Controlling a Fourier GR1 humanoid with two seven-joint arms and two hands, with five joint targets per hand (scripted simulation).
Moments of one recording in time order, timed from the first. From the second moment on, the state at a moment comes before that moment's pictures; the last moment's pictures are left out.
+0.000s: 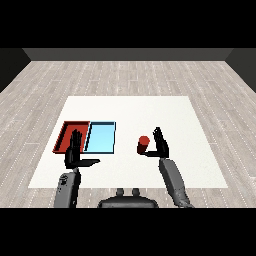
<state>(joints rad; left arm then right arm) 0.05 0.04 0.06 -1.65 0.08 -0.04 -0.36 -0.23 0.00 0.02 -1.12 -0.20 0.04 -0.43</state>
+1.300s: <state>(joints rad) 0.03 0.04 0.07 -1.64 0.08 -0.04 -0.36 -0.36 0.00 0.08 -0.87 -0.30 0.00 -0.54</state>
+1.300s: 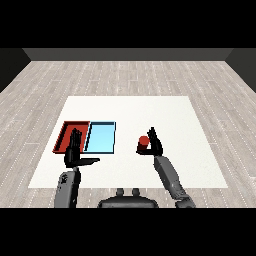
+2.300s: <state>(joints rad) 0.03 0.05 0.07 -1.65 0.09 -0.04 -0.35 -0.48 -0.01 0.10 -0.74 -0.35 -0.03 -0.53</state>
